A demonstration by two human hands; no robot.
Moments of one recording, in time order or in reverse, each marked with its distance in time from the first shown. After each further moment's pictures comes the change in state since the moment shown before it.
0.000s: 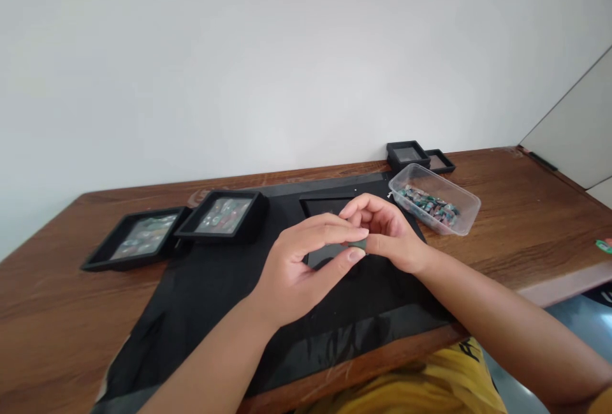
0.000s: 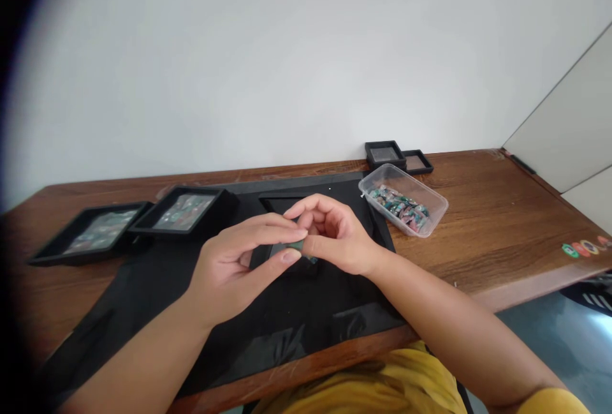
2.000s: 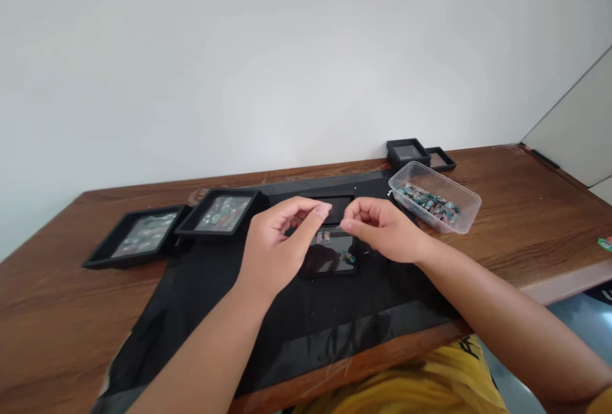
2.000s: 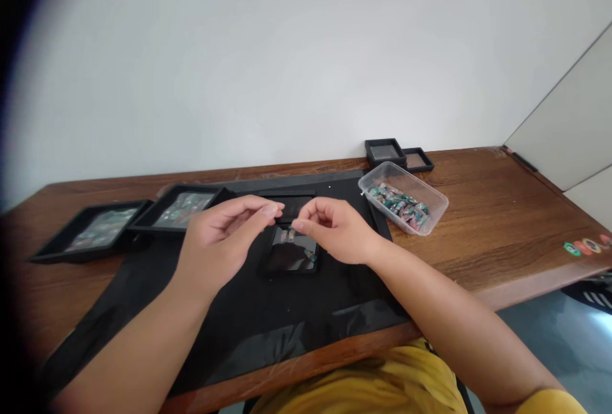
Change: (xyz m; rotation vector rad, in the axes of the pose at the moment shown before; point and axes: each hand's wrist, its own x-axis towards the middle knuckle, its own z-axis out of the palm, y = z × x) left_hand 0.004 -0.018 -0.011 0.128 0.189 -0.405; right_hand 0.008 -0.004 -0.003 -0.310 0.126 0.331
